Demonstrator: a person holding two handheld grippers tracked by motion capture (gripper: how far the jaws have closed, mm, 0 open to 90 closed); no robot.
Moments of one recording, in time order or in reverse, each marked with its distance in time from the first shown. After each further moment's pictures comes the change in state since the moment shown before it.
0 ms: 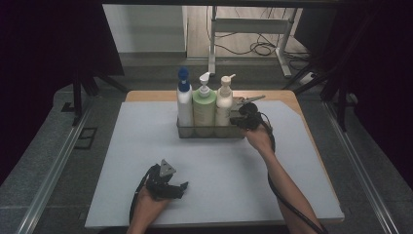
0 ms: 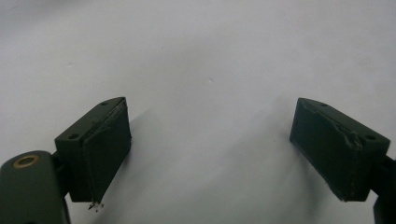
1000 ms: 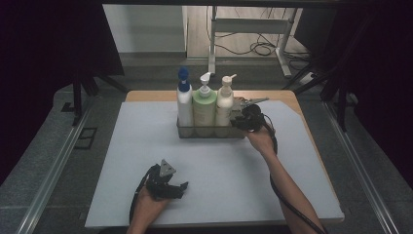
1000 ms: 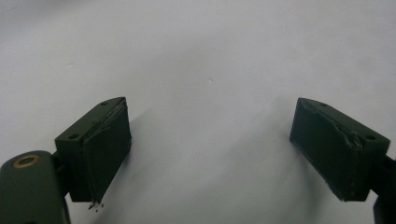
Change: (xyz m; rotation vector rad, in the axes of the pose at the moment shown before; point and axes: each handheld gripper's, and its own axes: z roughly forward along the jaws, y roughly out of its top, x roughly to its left) left arm 0.000 0.000 0.000 -0.001 0.000 0.002; right arm -0.005 -0.009 -0.004 -0.035 -0.034 0.001
